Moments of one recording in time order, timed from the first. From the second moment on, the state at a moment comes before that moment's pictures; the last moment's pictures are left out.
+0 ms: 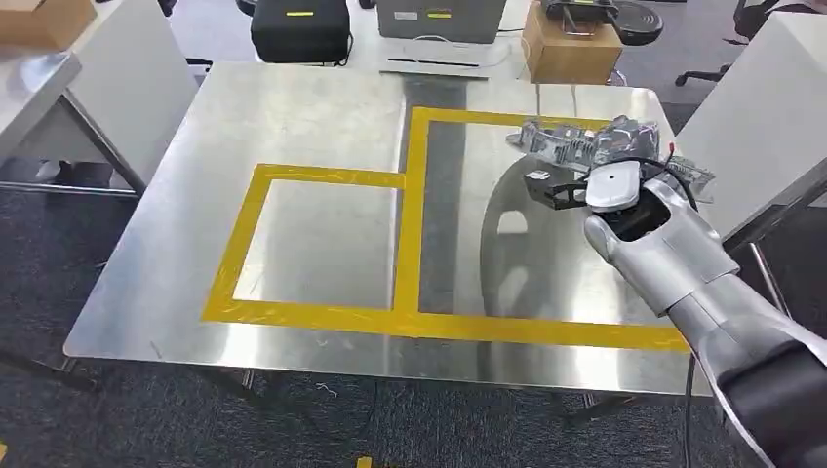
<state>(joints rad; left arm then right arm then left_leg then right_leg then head) -0.16 -0.04 -1.15 -0.21 0.72 0.14 0.18 -1.12 -0.31 0.91 -0.75 1.23 0.45 0.68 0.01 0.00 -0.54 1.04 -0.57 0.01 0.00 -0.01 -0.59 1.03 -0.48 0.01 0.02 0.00</state>
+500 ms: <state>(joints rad) -0.16 -0.04 -1.15 -0.21 0.74 0.15 0.18 -1.12 -0.10 0.94 -0.71 1.18 0.29 0.58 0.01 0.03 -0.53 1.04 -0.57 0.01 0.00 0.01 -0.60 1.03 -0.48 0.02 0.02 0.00</state>
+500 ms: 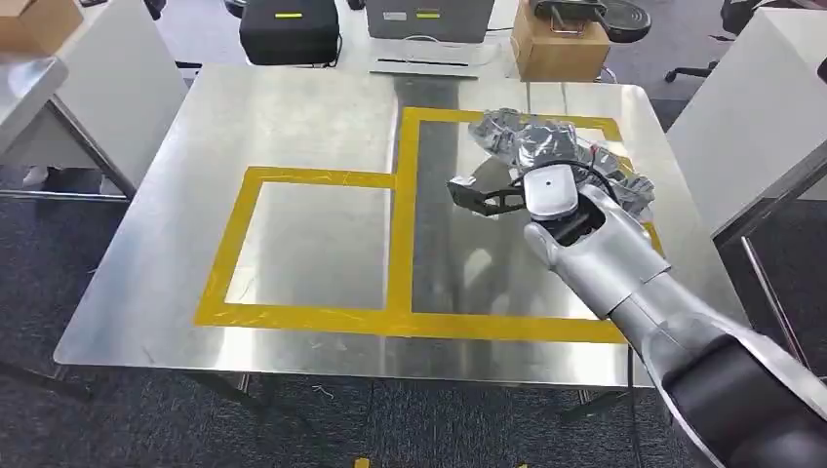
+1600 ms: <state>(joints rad) -0.16 -0.03 -1.17 -0.21 0.76 0.16 0.17 -1.13 0.09 1.02 -0.64 1.09 0.27 0.53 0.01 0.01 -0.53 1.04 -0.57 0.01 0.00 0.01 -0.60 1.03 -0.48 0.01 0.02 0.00</state>
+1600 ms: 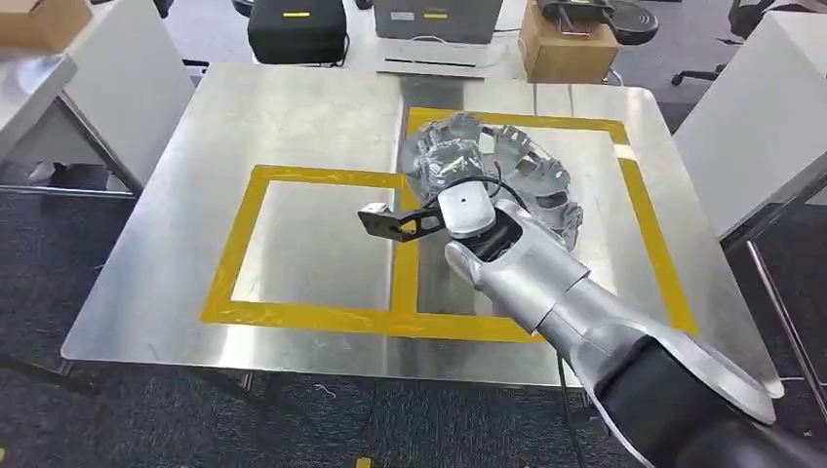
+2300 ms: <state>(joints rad) -0.14 0.00 -1.17 -0.21 0.82 0.17 0.16 -1.35 -0.06 0.96 -0.78 0.55 0.32 0.70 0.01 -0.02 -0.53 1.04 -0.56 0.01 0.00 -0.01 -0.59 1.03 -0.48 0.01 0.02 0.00</state>
